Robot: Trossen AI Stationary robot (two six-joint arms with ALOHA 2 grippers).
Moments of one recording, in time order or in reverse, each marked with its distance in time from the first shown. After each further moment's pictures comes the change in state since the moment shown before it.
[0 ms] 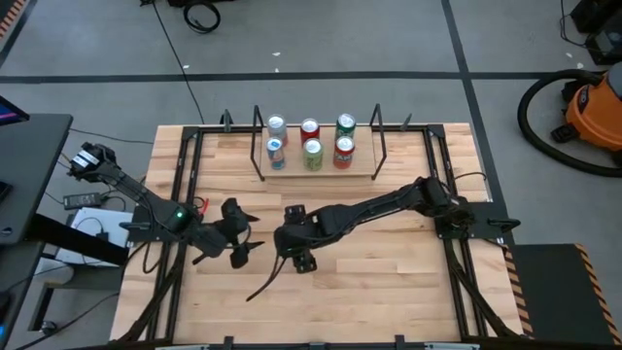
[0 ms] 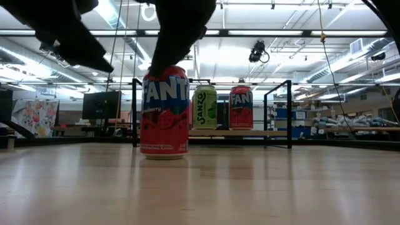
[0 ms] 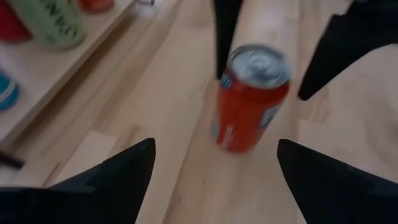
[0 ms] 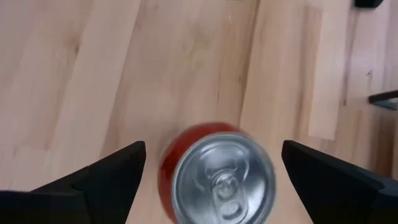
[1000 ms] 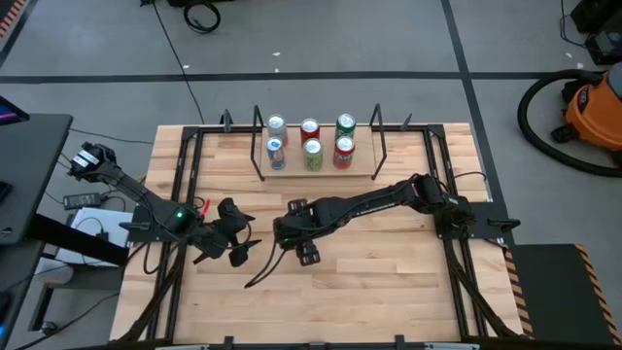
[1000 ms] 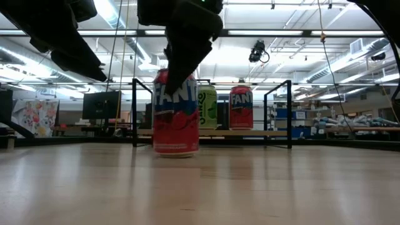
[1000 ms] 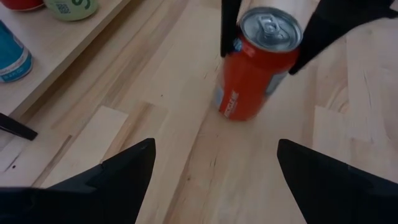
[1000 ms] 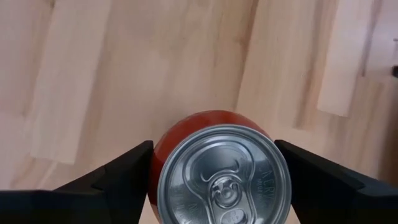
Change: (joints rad) left arm -0.004 0.001 -0.001 -0.102 0.000 -0.106; right arm -0.055 0.027 0.024 -0.105 -0.060 -0.034
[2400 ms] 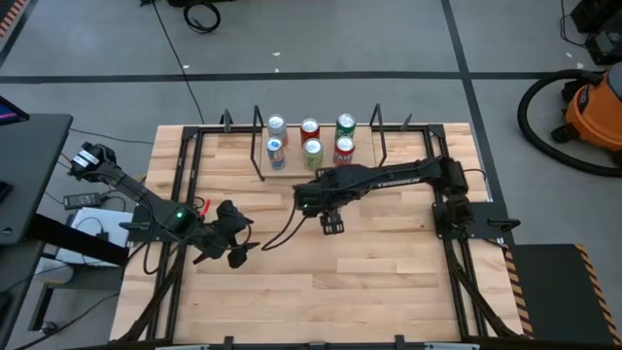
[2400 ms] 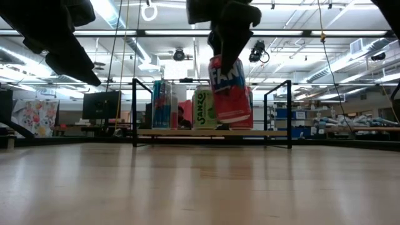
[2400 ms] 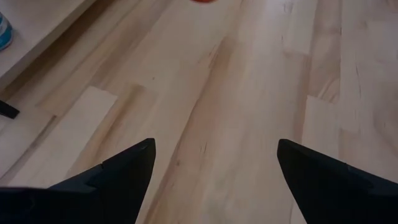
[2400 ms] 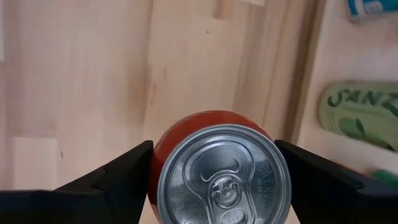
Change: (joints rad) left arm 0.000 0.000 0.001 -0.030 0.056 -0.068; right arm -0.111 -0.211 -0.089 -0.292 0.071 0.007
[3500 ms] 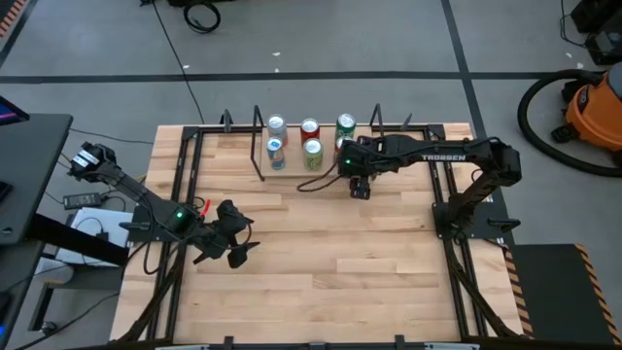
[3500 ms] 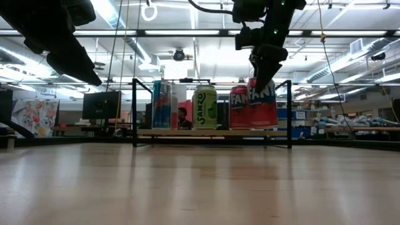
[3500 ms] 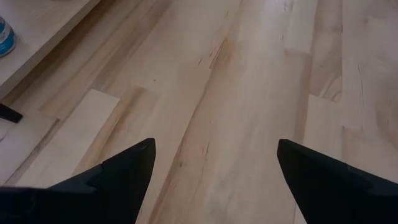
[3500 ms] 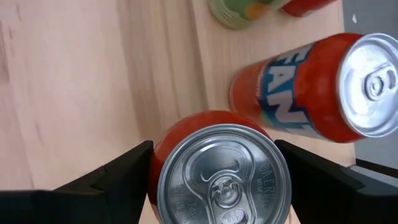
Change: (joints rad) left arm 0.000 0.000 0.000 0.000 -0.003 0.019; right arm -0.283 -0.458 -0.642 0.346 0.039 -0.050
